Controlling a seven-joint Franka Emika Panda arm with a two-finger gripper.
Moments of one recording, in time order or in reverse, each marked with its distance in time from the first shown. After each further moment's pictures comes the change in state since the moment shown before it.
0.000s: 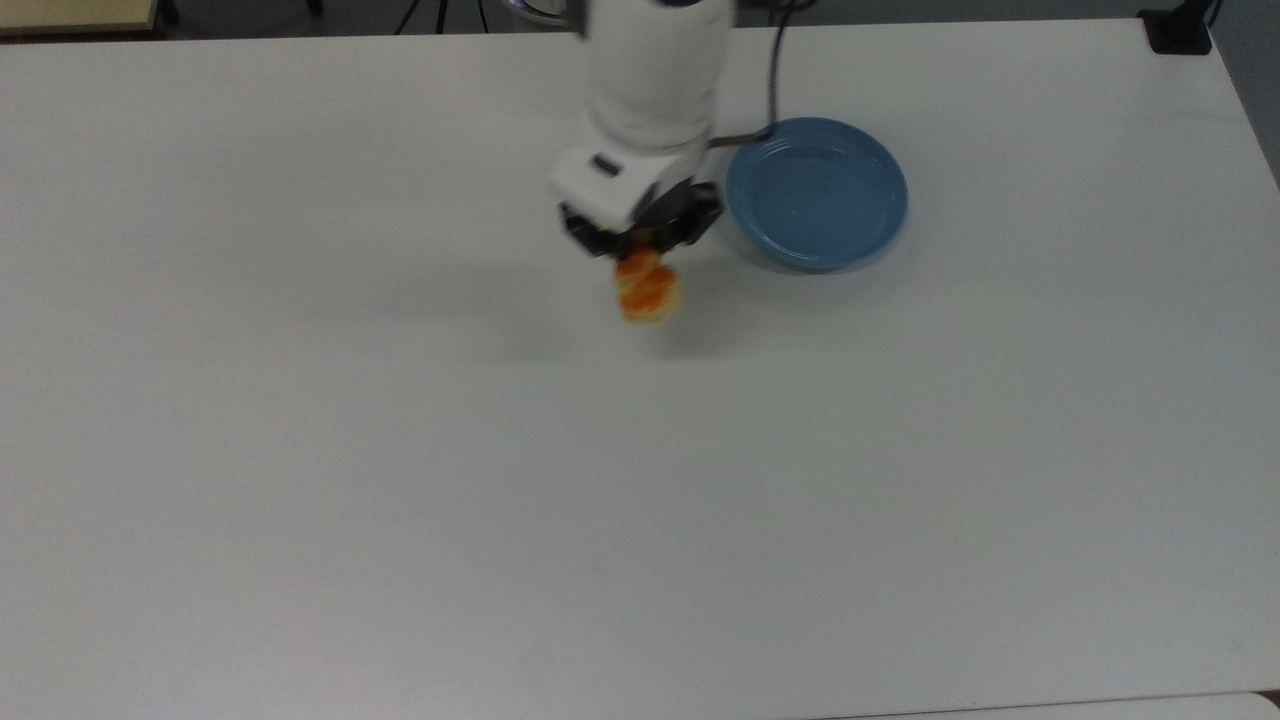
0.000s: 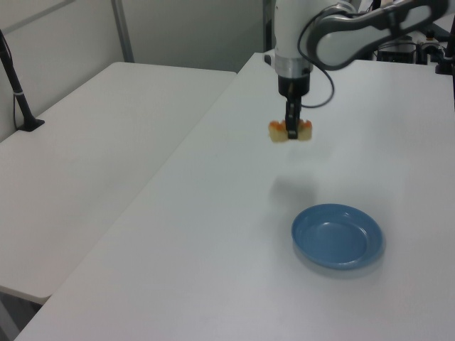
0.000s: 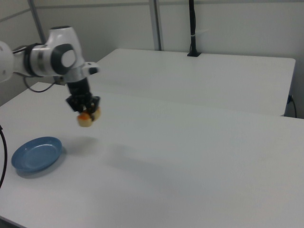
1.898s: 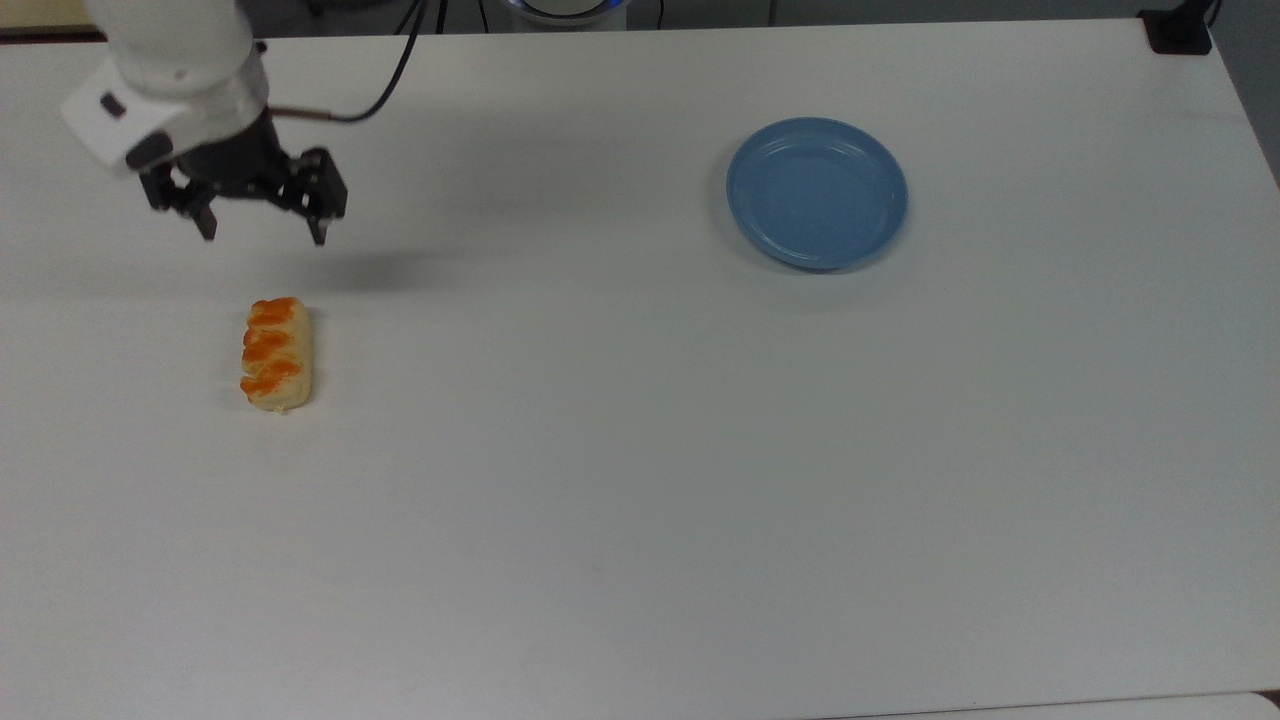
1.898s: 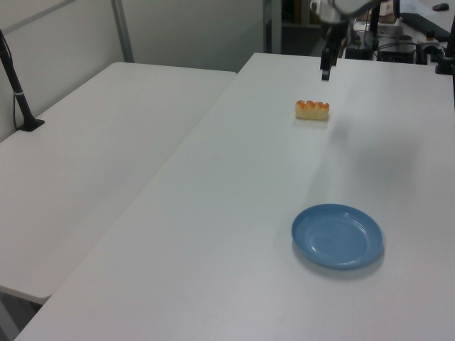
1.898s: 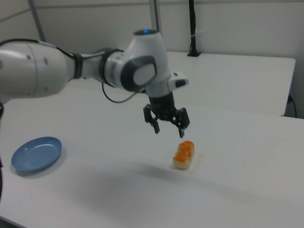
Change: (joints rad) arm -0.430 0.033 -0.100 0.057 0.009 0.059 -0.346
